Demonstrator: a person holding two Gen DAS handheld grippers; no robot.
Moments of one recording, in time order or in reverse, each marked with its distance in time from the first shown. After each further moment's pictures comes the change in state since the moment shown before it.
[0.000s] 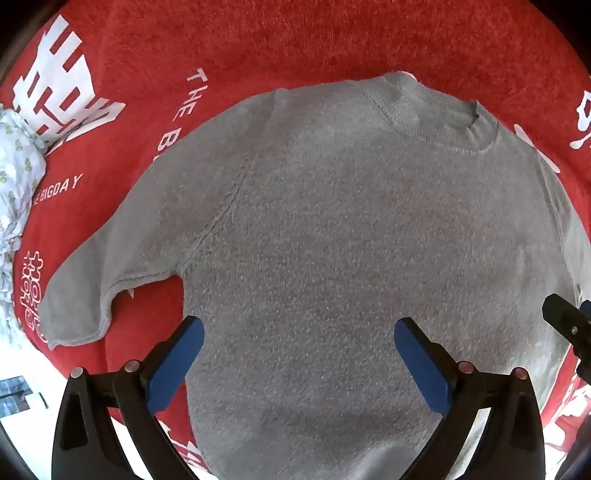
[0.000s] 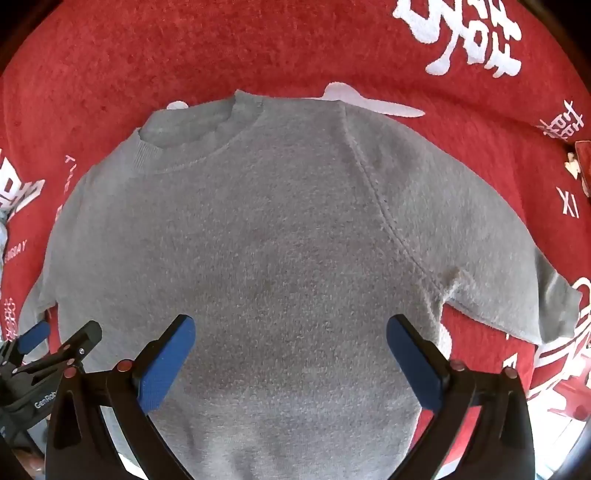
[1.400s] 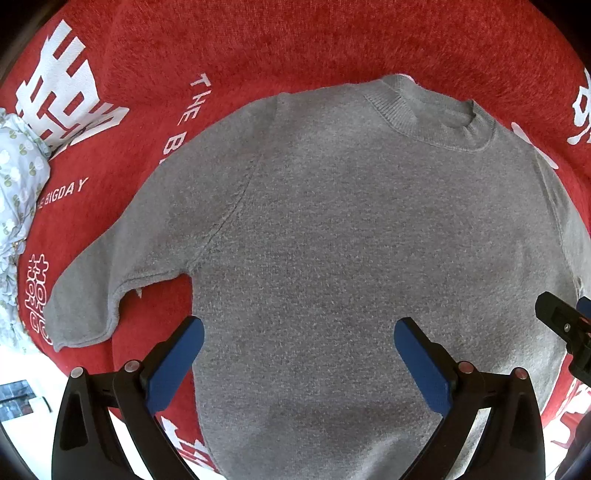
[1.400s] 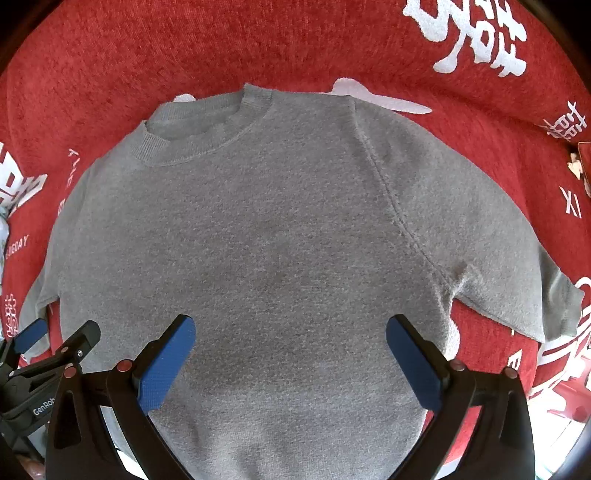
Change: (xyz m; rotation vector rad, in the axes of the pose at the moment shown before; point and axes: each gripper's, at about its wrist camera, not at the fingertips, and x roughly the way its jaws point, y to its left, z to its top) left arm -0.012 0.001 -0.007 0.010 -0.041 -0.001; right arm 0.002 0.006 -0.002 -0.003 0.010 0.003
